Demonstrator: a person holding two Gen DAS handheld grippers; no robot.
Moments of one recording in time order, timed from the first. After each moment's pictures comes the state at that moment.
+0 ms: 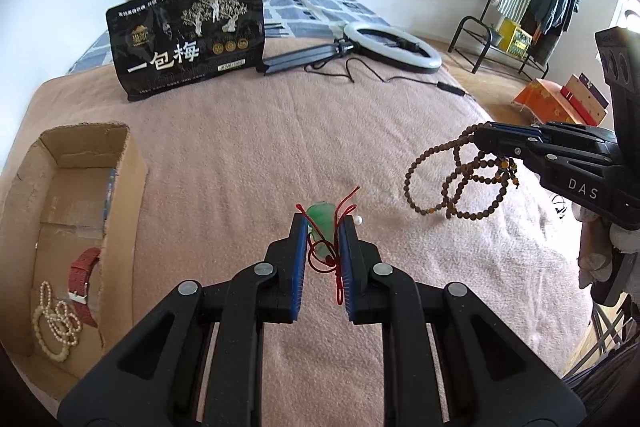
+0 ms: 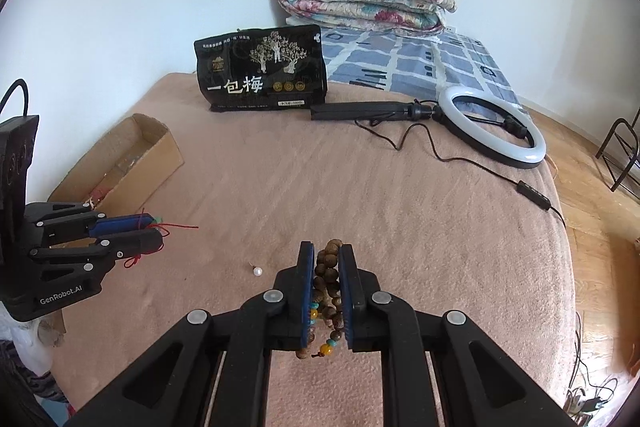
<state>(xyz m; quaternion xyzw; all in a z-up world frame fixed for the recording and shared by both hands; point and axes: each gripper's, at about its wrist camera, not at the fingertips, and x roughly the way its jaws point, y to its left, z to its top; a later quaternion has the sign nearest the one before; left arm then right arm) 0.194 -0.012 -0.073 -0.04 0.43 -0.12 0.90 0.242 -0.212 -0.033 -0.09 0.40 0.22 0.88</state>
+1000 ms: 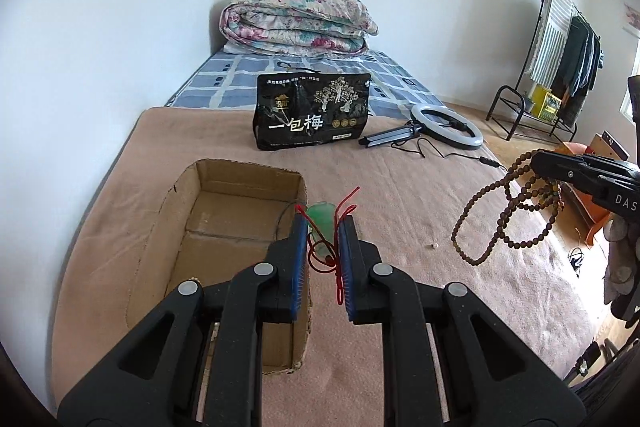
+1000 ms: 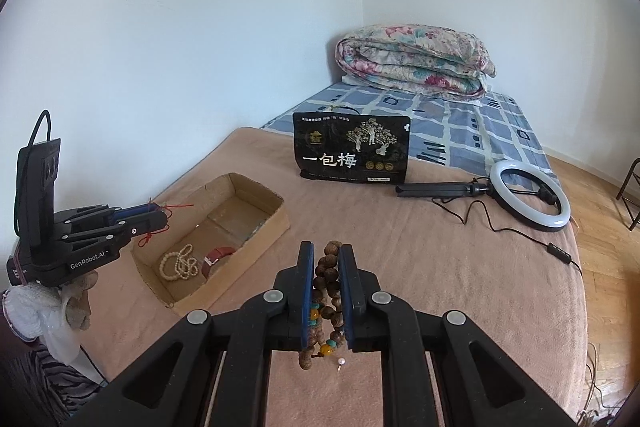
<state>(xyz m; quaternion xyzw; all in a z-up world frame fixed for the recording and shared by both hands) 0.102 0.131 0.007 -0.07 0.33 -0.03 0.94 0.163 -0.119 0.057 -0.08 0.32 0.29 0.90</state>
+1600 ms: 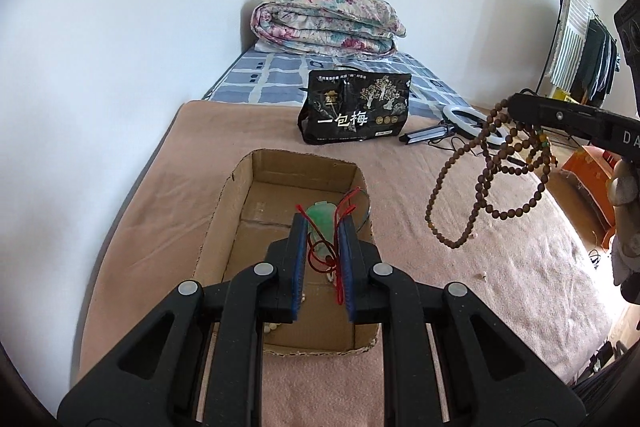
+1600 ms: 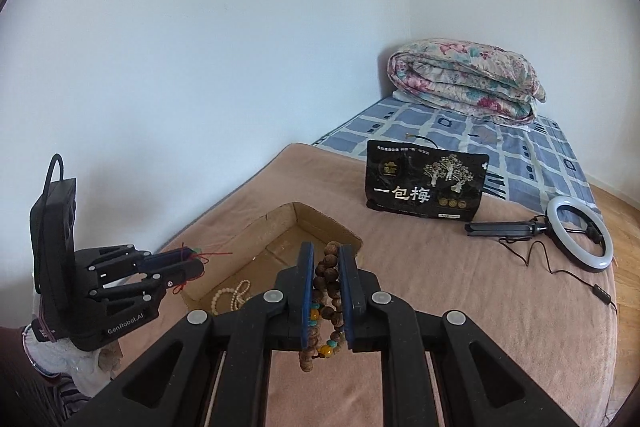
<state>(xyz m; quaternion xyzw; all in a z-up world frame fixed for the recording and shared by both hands) 0.083 0.184 -0.004 -0.07 0.33 0.01 0.94 0.169 -0.010 0.069 -0.08 0.31 0.35 0.88</state>
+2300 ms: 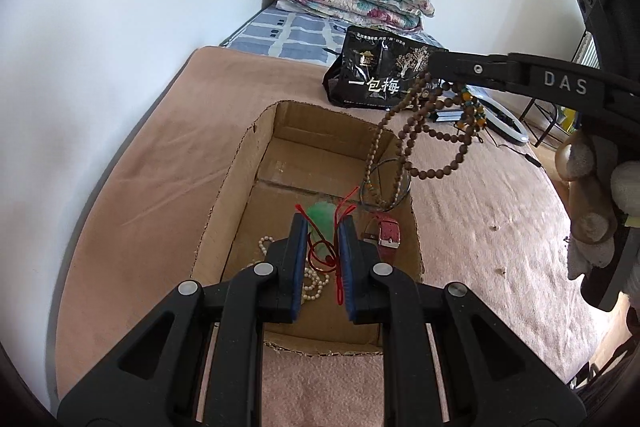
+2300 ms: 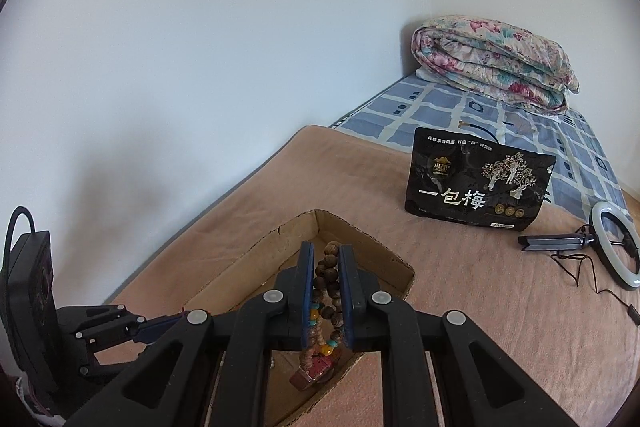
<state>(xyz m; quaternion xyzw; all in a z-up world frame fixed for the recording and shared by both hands) 0.105 0.218 -0.050 -0.13 0.39 0.02 0.91 0.228 0.088 0.019 -0.10 0.35 0.36 0.86</state>
